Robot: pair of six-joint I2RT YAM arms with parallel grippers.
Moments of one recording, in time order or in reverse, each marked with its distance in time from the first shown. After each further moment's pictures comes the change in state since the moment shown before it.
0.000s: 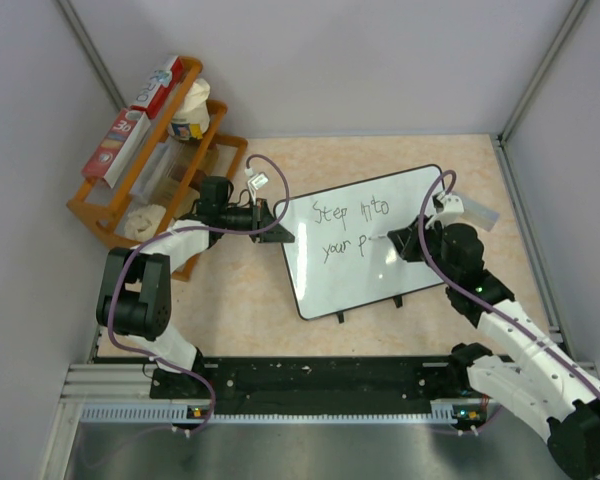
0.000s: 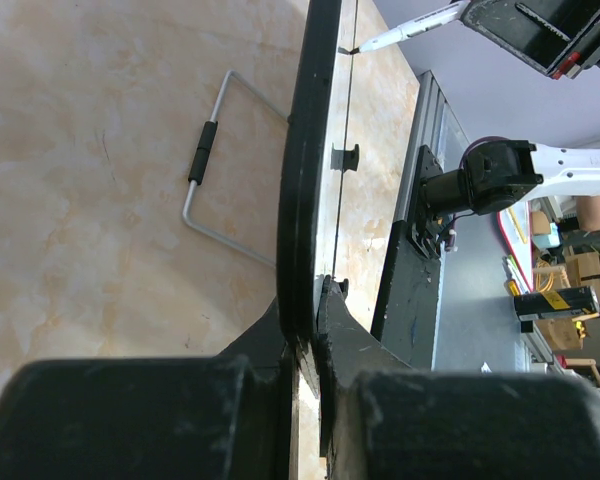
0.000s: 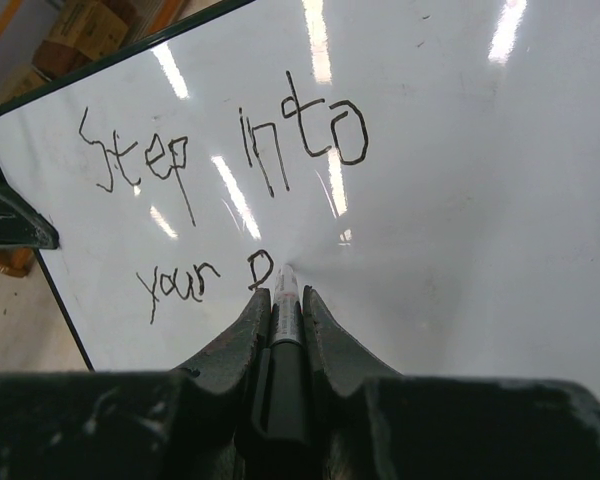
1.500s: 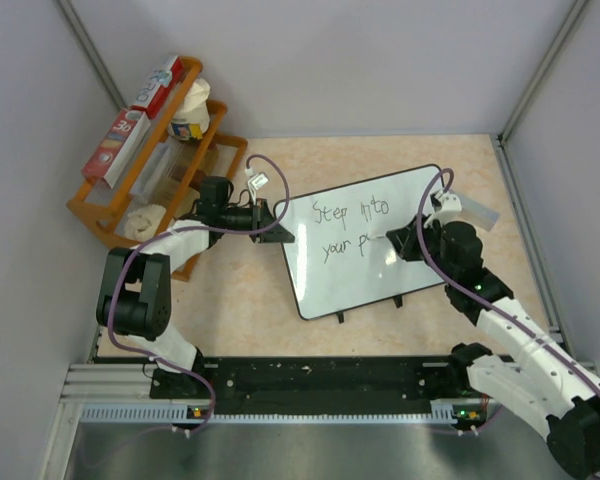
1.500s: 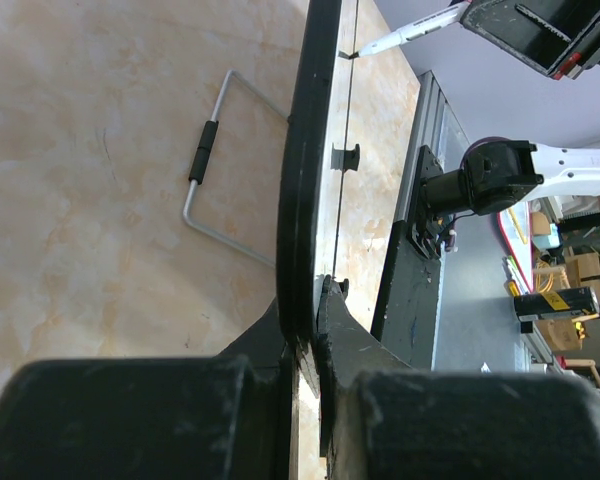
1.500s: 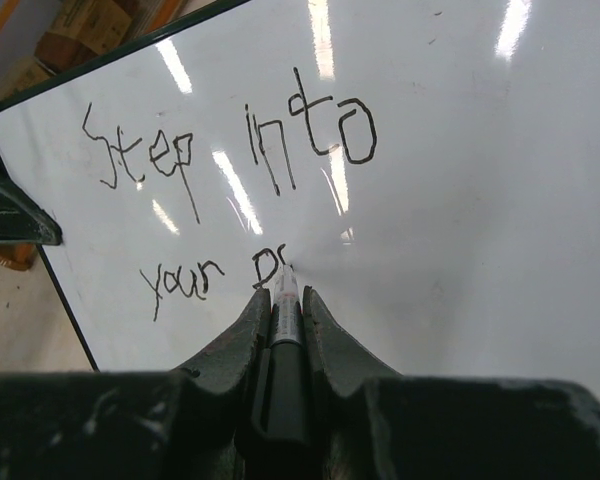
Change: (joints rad) left arm 0.000 0.000 0.000 -0.002 -0.002 0.000; right arm 0.000 0.023 0.013 0.004 -0.016 -0.003
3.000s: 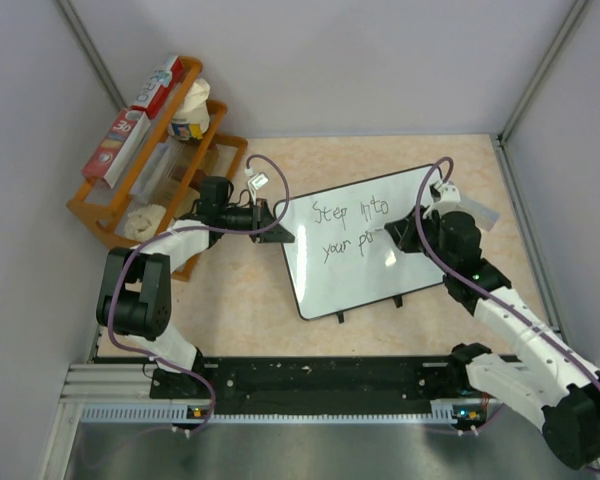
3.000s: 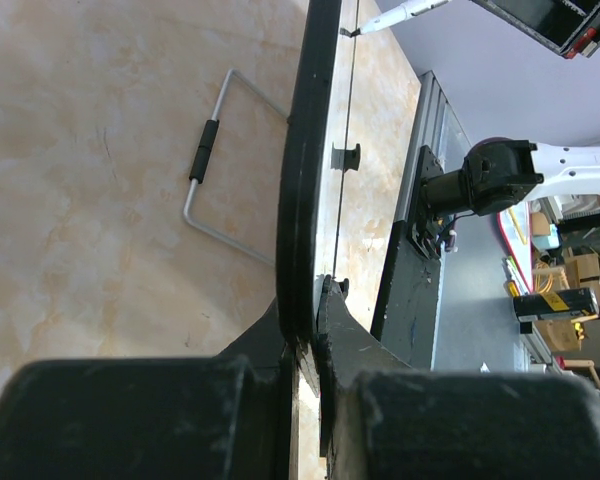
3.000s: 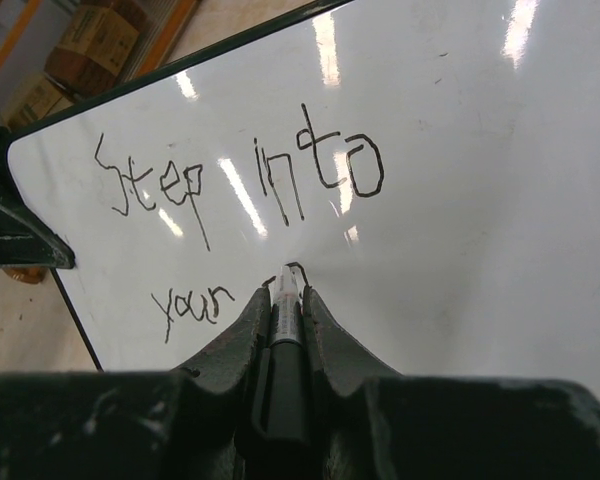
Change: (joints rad) left arm 0.000 0.000 0.001 -0.005 -0.003 0.000; right arm -0.021 0.069 0.060 0.003 -0.023 0.010
